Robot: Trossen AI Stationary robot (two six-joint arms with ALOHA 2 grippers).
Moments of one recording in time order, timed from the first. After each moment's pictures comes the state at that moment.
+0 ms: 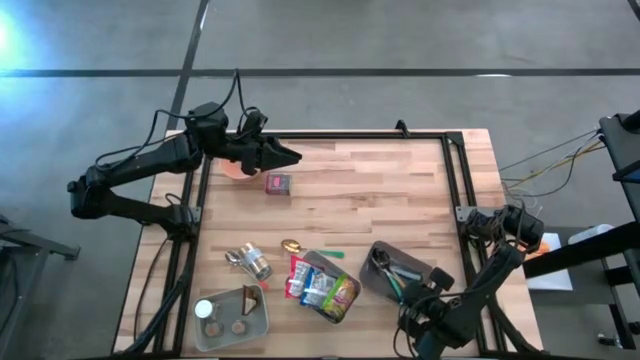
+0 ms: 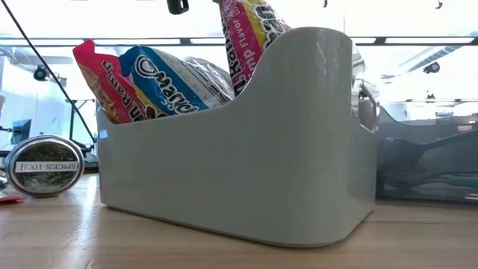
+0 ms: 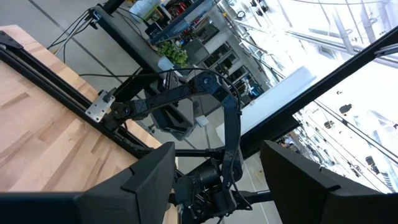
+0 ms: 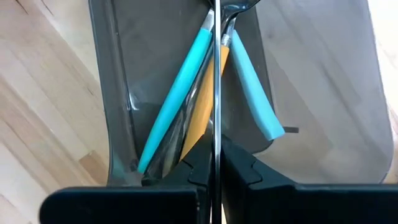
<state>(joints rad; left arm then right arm) 0.35 1.16 1.15 -0.02 0.54 -0.84 0.96 1.89 1.31 -1.22 0.37 1.65</state>
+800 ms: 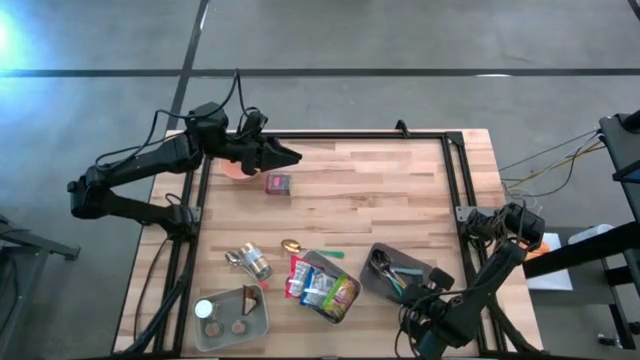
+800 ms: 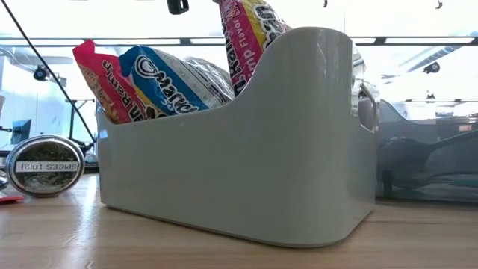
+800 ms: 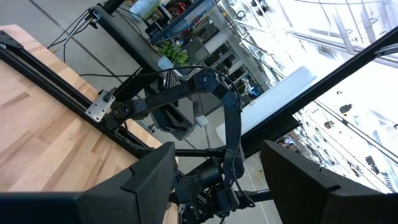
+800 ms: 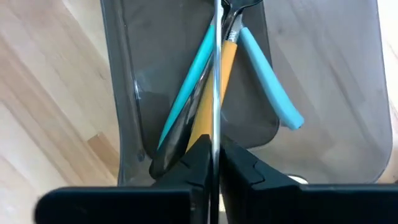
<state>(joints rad) 0.35 1.16 1.14 -0.02 0.54 -0.84 0.95 1.87 1.32 -1.22 0.34 1.59</state>
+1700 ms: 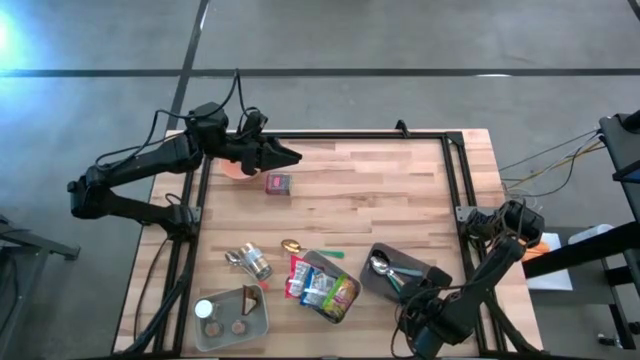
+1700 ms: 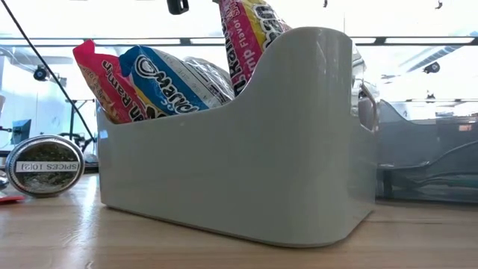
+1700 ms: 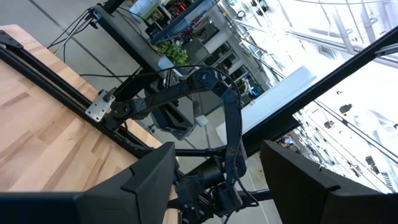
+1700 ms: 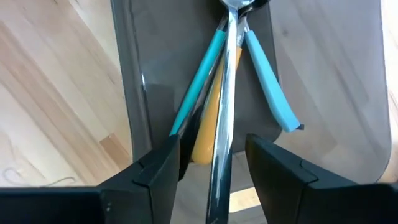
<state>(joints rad) 0.35 1.16 1.14 -0.02 0.54 -0.84 0.92 1.86 1.34 -1.22 0.30 1.55</state>
